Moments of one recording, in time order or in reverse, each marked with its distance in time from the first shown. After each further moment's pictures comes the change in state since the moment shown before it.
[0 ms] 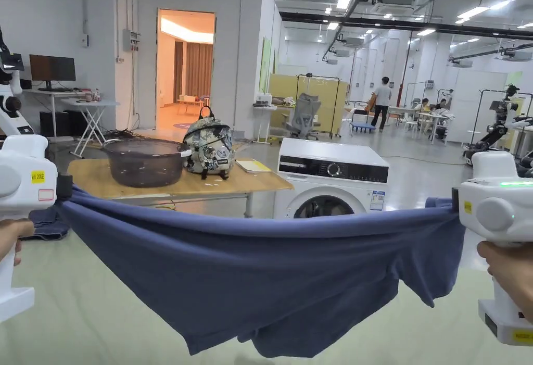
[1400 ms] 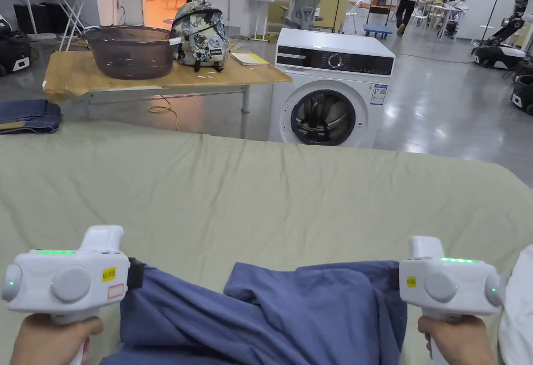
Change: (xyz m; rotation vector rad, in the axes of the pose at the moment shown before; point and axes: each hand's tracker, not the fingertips) left arm 0.080 -0.259 -0.012 -0.409 -0.217 -0.017; right arm -0.047 -0.258 0.011 -0.538 0.247 -0.060
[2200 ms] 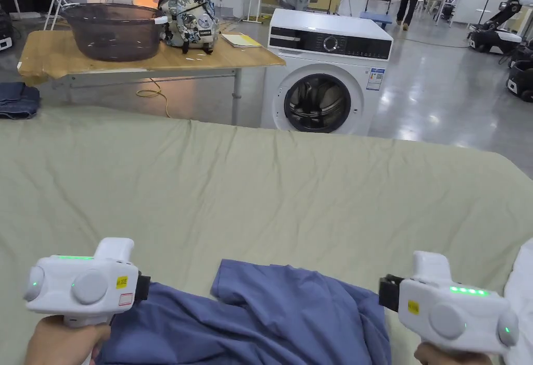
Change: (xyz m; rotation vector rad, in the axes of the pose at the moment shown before) left arm 0.015 -0.012 -0.085 -0.148 0.003 -0.029; right arm 0.003 -0.029 -0.033 -0.052 0.034 -0.070
